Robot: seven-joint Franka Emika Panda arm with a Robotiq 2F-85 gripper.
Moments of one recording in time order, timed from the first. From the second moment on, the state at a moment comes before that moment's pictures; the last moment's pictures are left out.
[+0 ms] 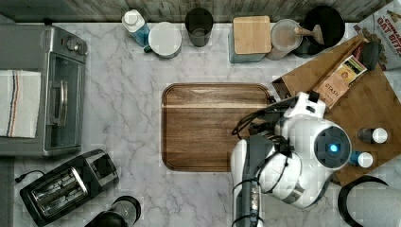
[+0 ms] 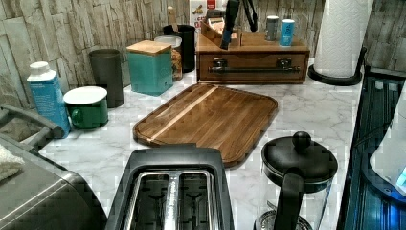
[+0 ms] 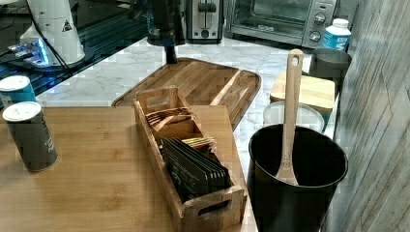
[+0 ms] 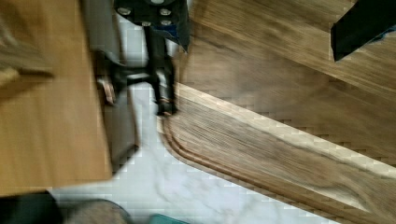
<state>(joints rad) -0.14 -0.05 -0.22 -2.31 0.15 0.80 -1.59</state>
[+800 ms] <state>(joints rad) -0.22 -0.03 -0.32 -2.43 0.18 1.01 -1.94</state>
